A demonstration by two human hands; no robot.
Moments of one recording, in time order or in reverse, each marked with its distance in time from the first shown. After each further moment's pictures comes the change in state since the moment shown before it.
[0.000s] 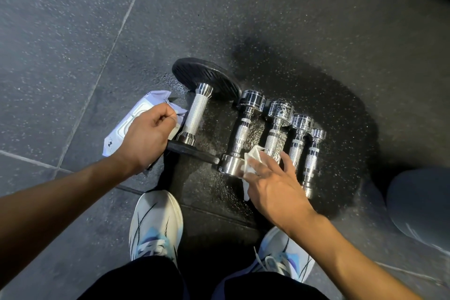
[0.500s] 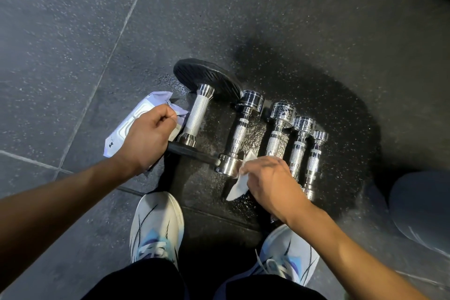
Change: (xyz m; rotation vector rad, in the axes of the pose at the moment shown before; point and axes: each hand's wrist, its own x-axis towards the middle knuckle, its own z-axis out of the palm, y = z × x) left_hand 0.002 -0.001 -0.002 -0.011 0.017 0.017; right_hand 0.018 0.001 0.002 0.335 0.245 -0.034
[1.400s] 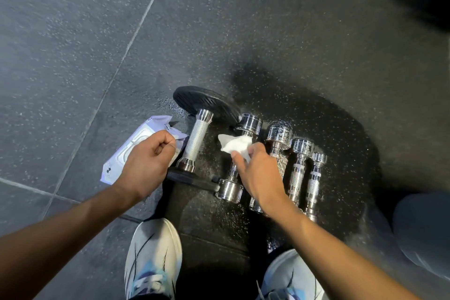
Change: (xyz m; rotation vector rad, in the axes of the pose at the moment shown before) left_hand -0.004 0.002 0.001 0.001 0.010 -0.009; right_hand 0.075 -0.011 0.000 0.285 0.170 0.457
